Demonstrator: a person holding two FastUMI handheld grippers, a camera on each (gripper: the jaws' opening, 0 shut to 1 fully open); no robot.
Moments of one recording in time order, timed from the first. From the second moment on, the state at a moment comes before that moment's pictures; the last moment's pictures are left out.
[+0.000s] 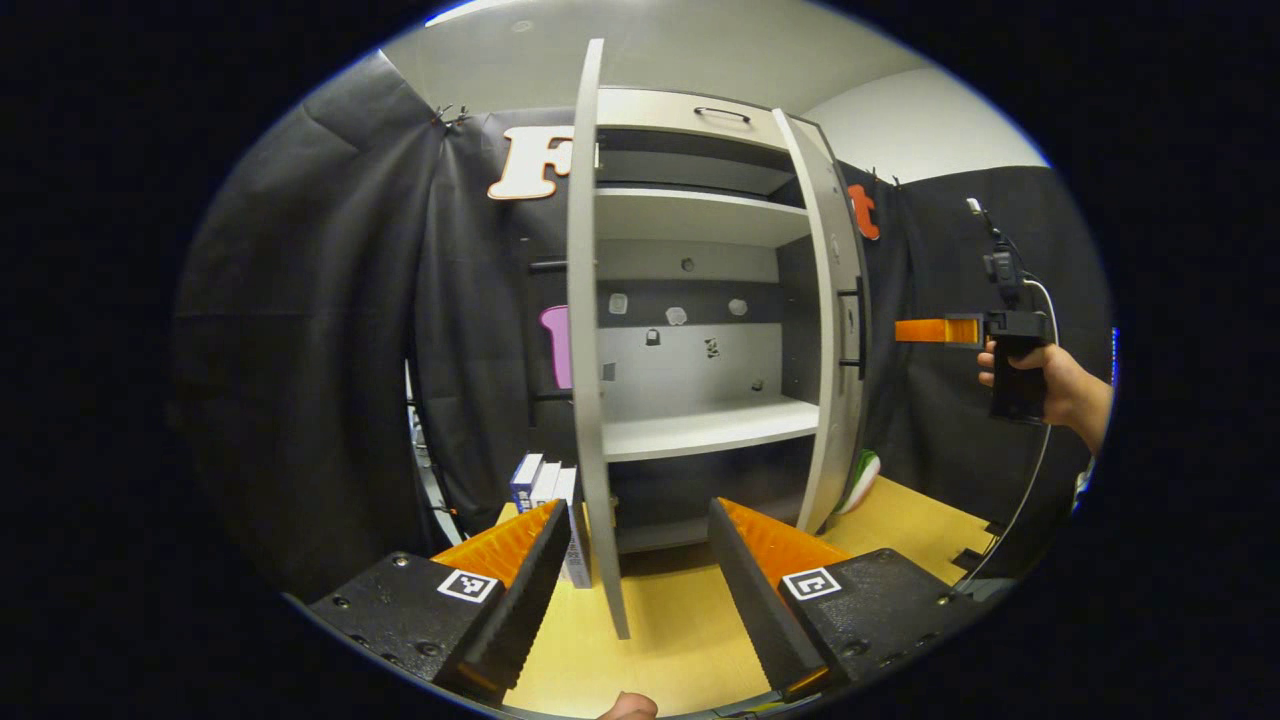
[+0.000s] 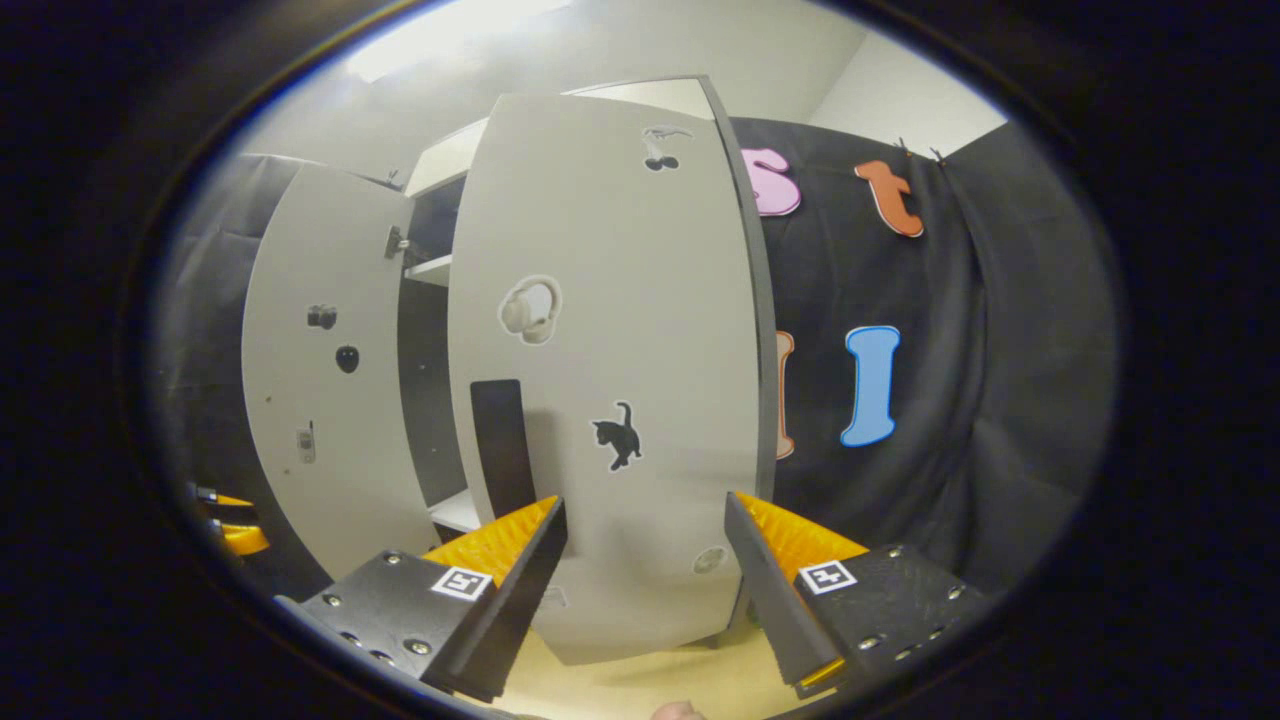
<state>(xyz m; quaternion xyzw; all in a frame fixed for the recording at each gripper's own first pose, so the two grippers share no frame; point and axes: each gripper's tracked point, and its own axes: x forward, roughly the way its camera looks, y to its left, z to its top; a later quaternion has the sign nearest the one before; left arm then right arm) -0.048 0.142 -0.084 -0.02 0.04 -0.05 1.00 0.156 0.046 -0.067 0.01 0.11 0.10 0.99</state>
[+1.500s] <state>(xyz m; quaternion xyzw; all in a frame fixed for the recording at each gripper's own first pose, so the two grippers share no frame) 0.060 0.314 0.013 -0.05 0.02 0.05 1.00 0.100 -0.007 -0.077 0.01 0.11 0.06 0.99</state>
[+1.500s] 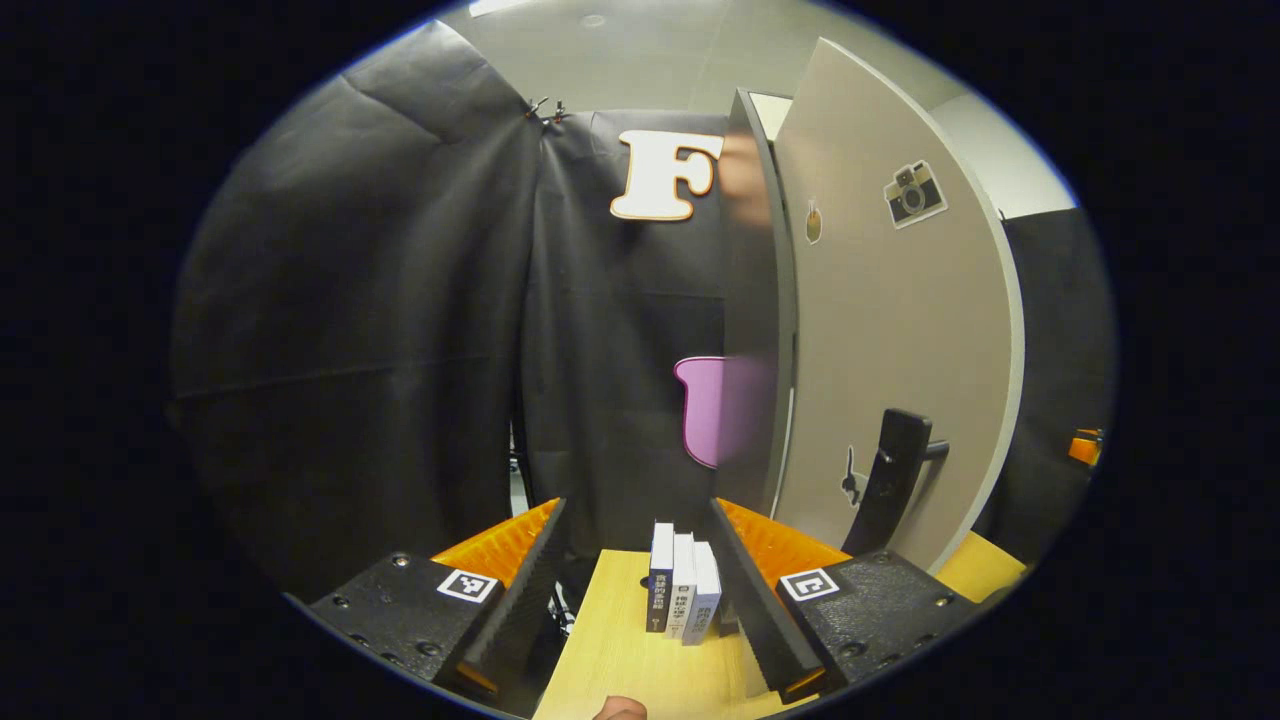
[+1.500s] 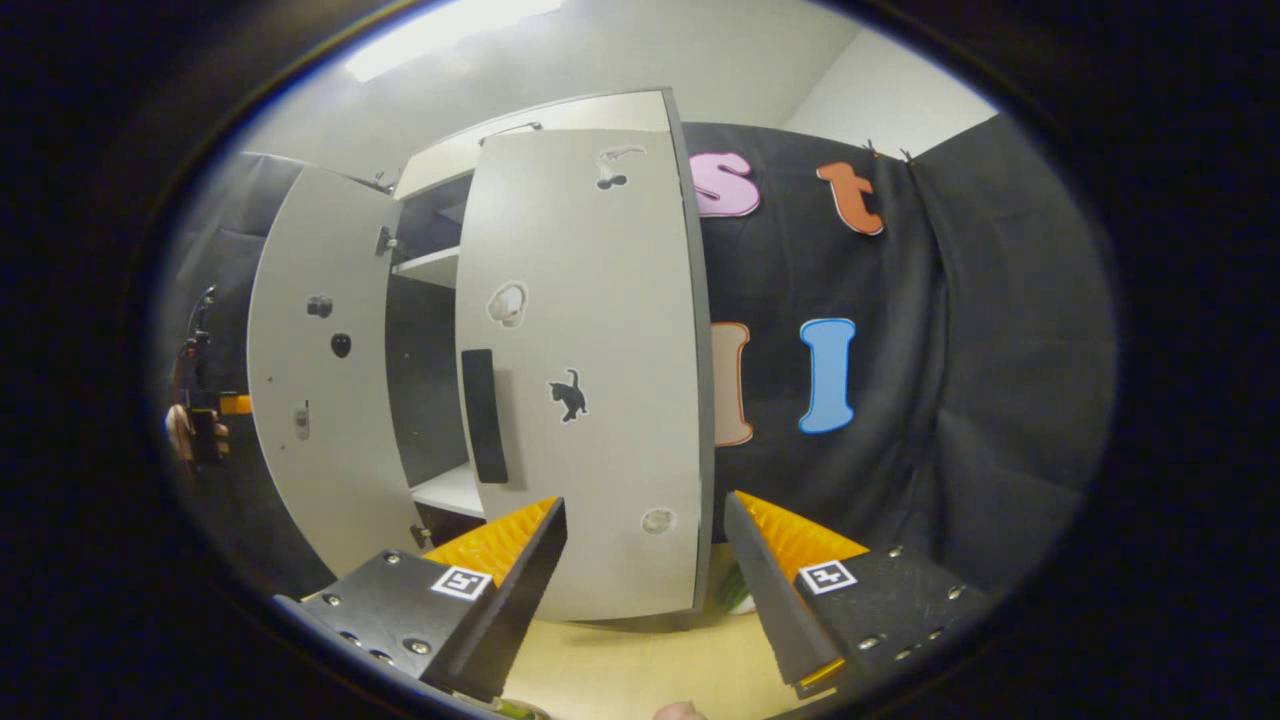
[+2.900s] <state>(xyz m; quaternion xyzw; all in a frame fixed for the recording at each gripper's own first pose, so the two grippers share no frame) 0.078 0.175 0.036 -0.04 0.01 0.01 1.00 0.055 -0.033 -0.065 -0.01 0.09 0.08 0.99</state>
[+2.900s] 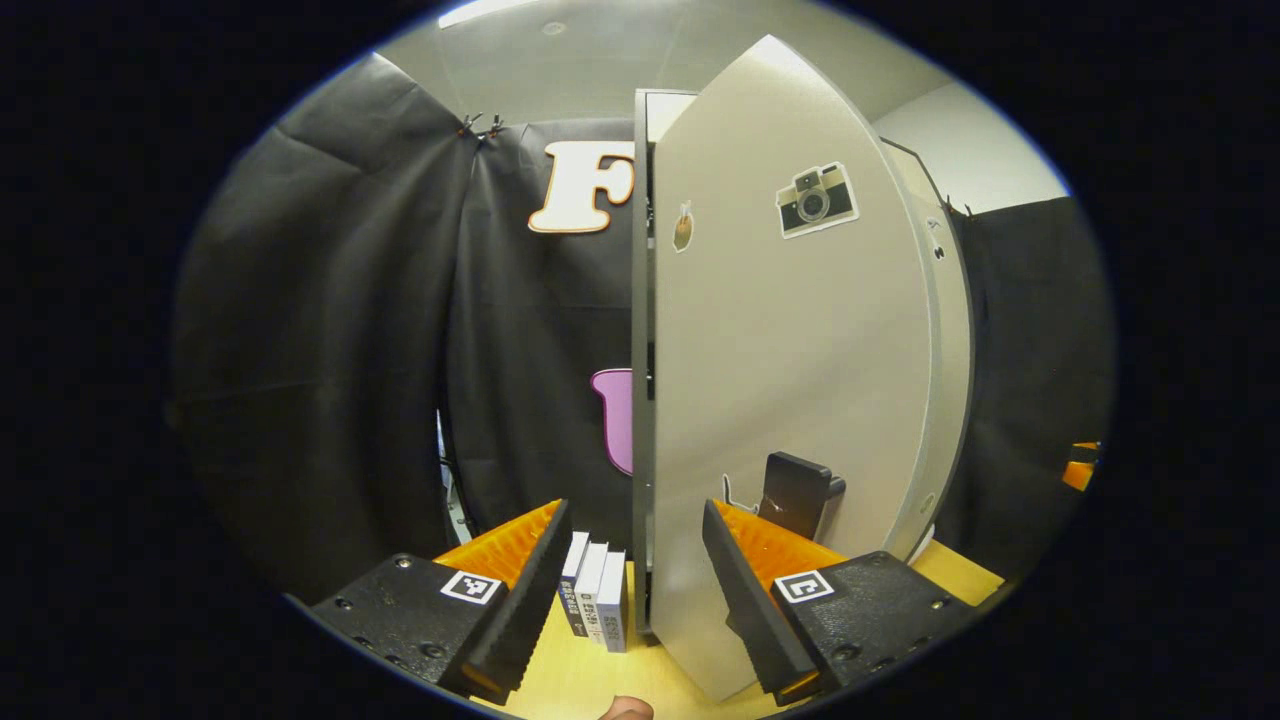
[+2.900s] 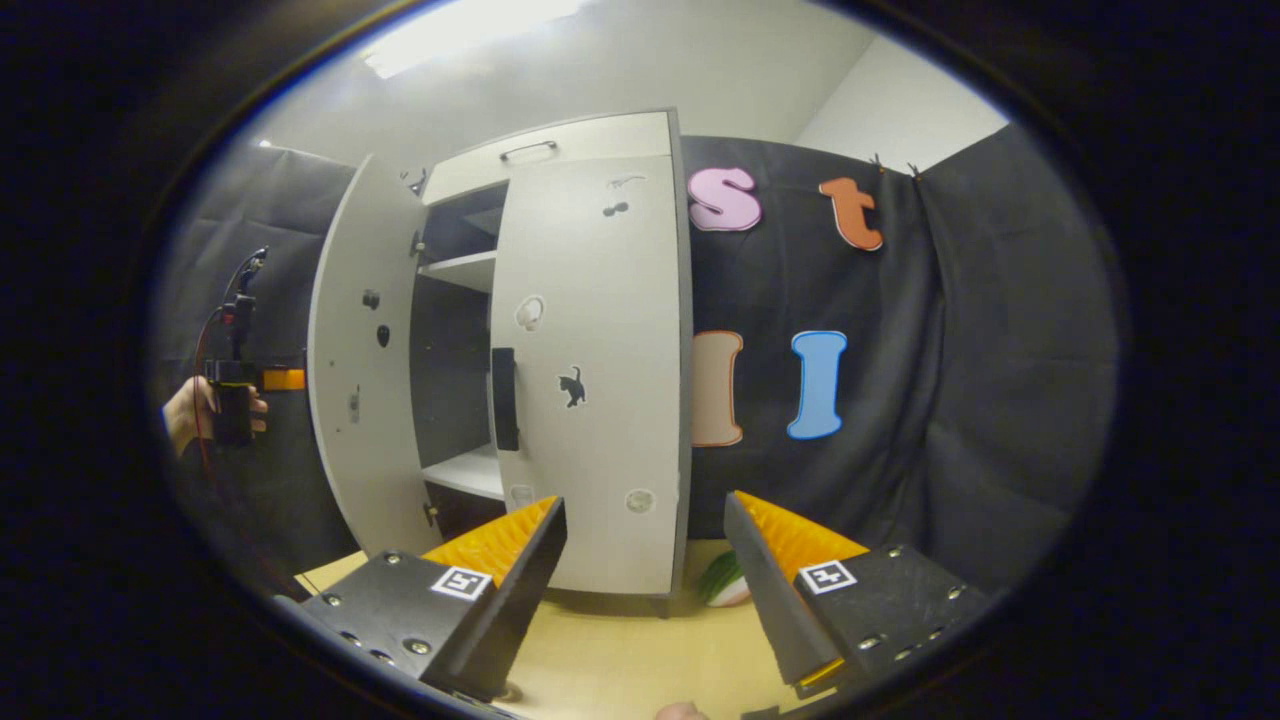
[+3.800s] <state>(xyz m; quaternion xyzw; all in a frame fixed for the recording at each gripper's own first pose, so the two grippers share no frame) 0.130 0.078 0.031 -0.01 0.02 -0.04 1.00 0.047 -0.066 -0.051 0.00 0.09 0.04 1.00</state>
